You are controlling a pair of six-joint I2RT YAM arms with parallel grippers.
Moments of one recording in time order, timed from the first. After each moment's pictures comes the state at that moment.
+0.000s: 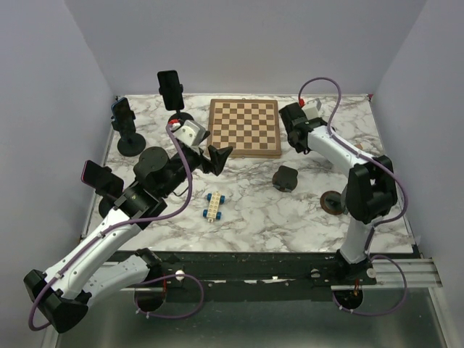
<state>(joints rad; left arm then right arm) -0.69 0.89 0.93 0.03 0.03 -0.05 0.40 1.84 1.49 -0.76 0.96 0.22</state>
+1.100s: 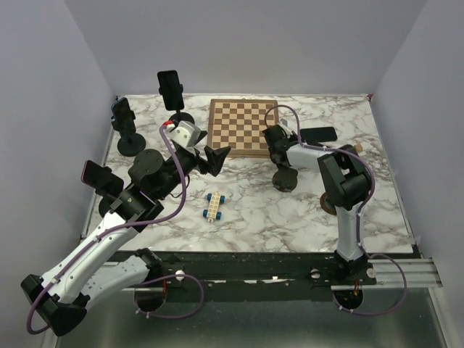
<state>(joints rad) -0.69 0.85 0.93 0.02 0.01 -0.07 0.48 2.10 1.34 -0.24 1.07 -0.37</state>
